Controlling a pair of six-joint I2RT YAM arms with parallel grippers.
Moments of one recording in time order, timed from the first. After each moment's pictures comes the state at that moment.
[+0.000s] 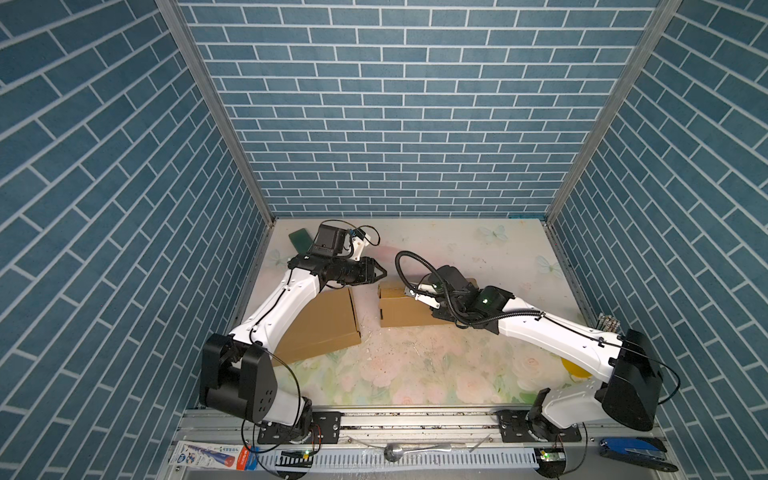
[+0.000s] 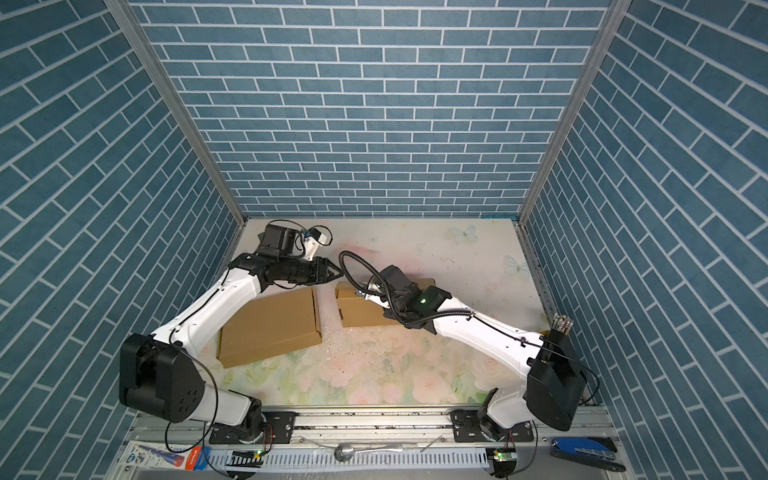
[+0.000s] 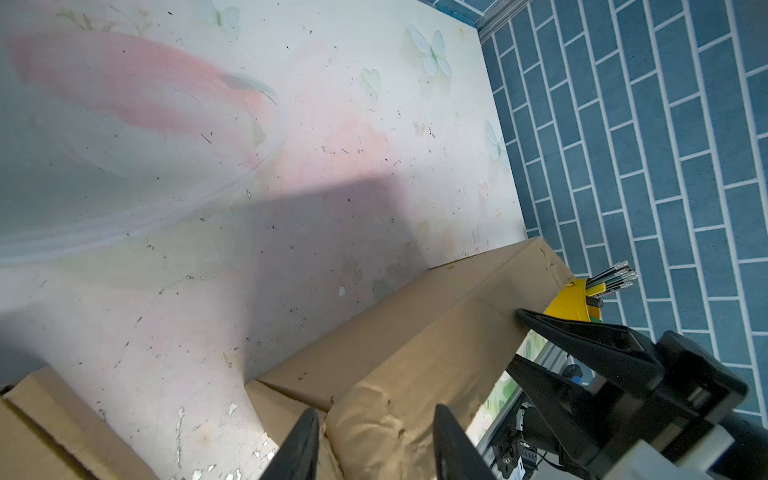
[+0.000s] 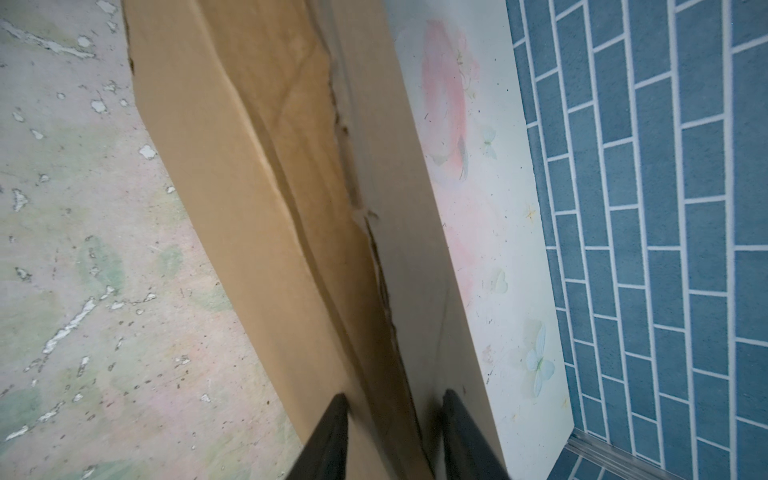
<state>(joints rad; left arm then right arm) -0.29 1.47 1.21 -0.61 0.61 -0.33 0.95 1.43 1.12 -0.56 0.34 -0.61</state>
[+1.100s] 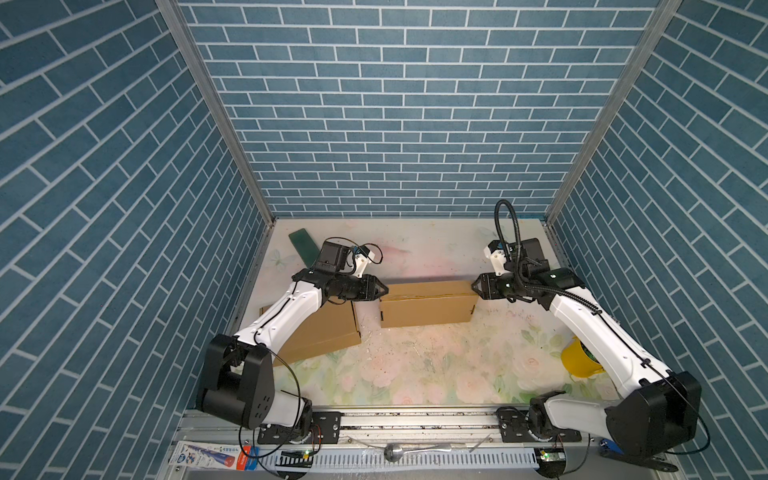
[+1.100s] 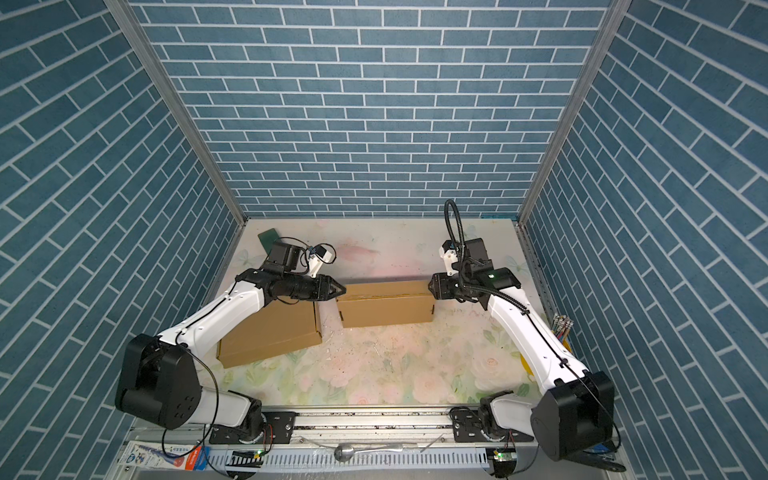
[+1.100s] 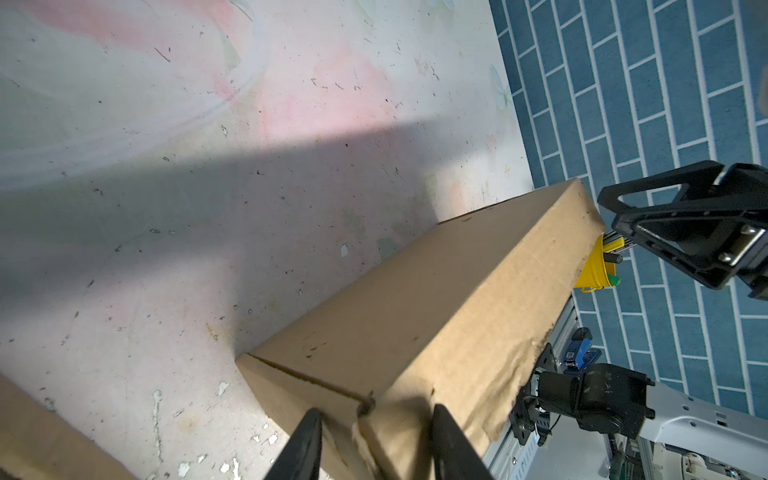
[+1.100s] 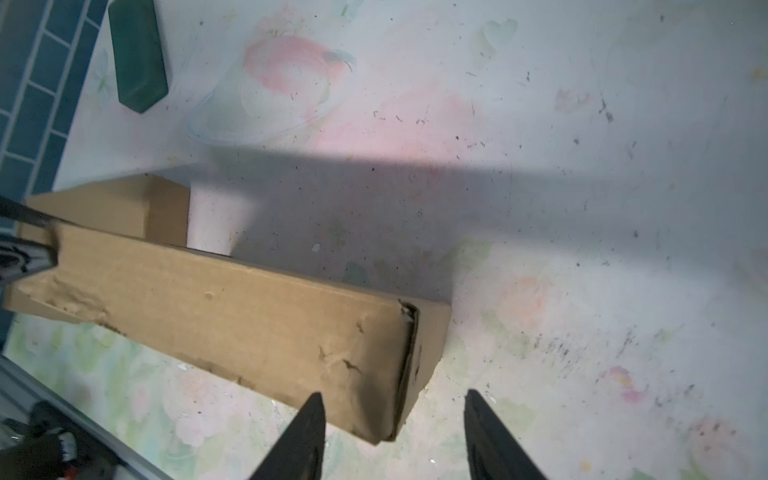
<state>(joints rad) -0.31 1.44 1.02 -0.51 0.66 -0.28 0.33 1.26 1.11 -0.78 -0.29 0.20</state>
